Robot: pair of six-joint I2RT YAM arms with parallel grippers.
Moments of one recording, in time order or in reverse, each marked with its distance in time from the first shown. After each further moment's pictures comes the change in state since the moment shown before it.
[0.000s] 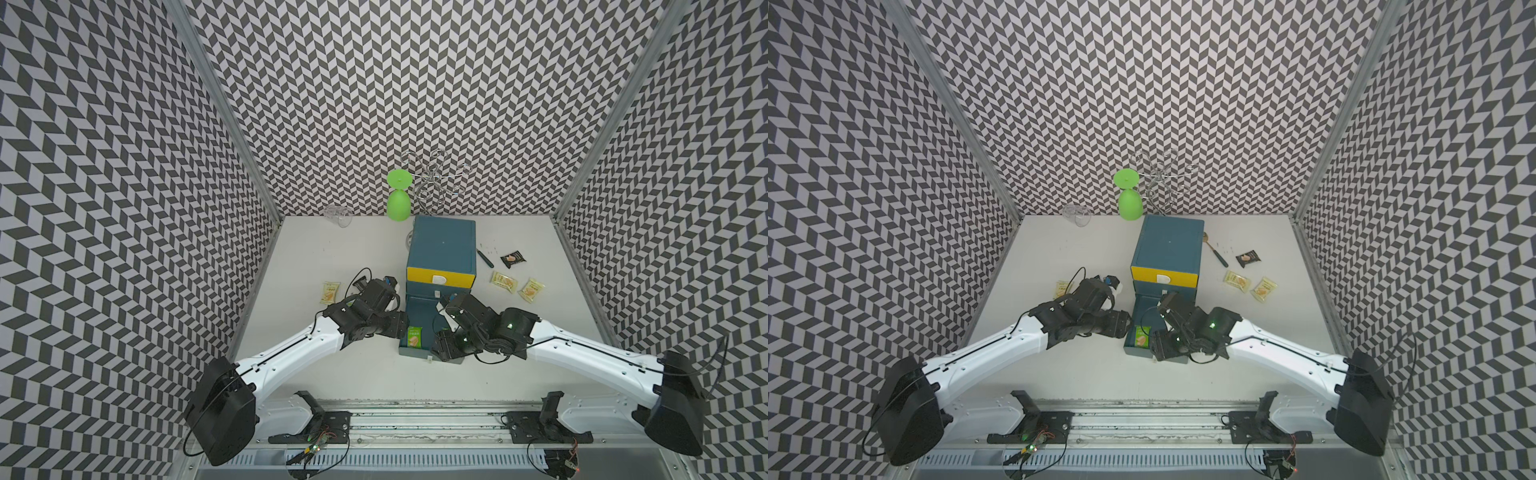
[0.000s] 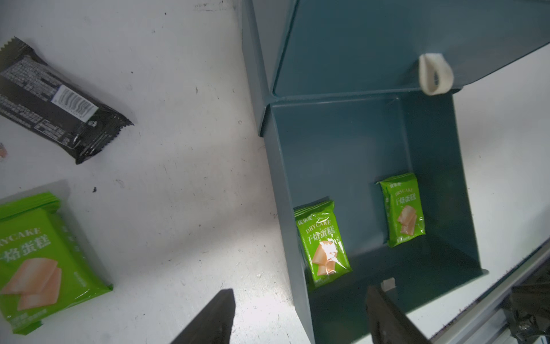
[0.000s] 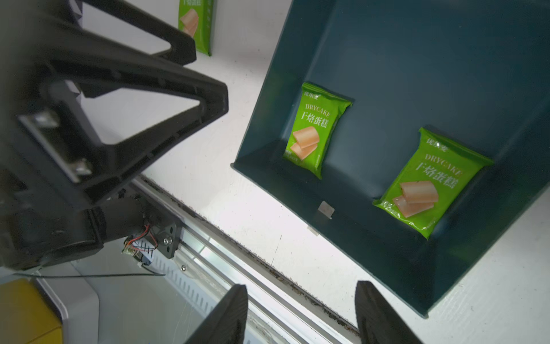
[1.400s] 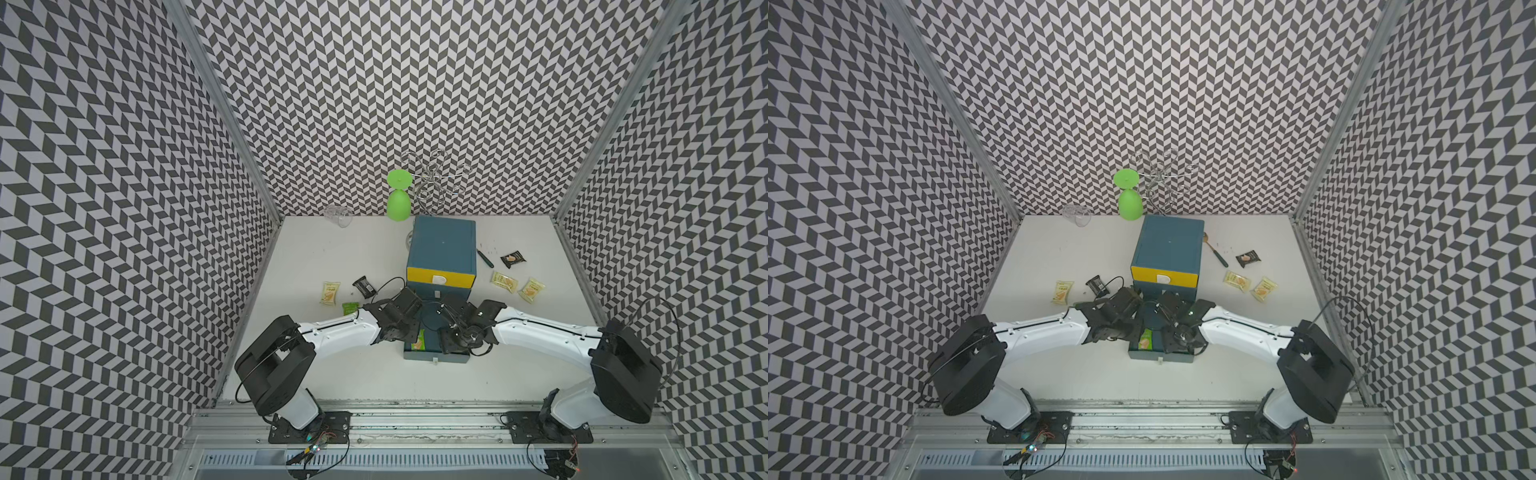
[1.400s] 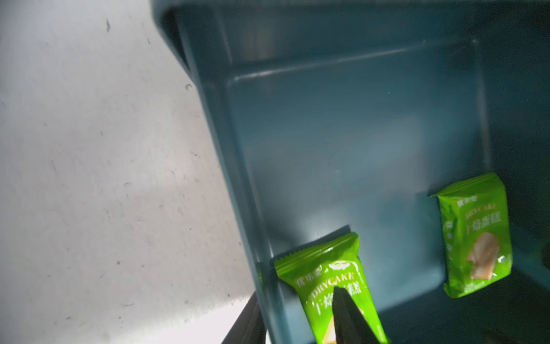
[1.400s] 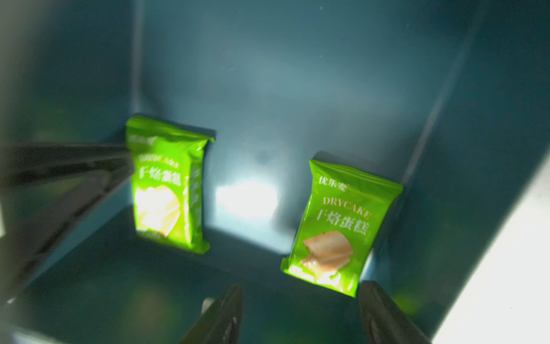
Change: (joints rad) left arm -0.118 0.315 0.050 0.140 -0.109 -0.106; right arm -0.098 0.254 -0.005 -0.013 0.179 -0.053
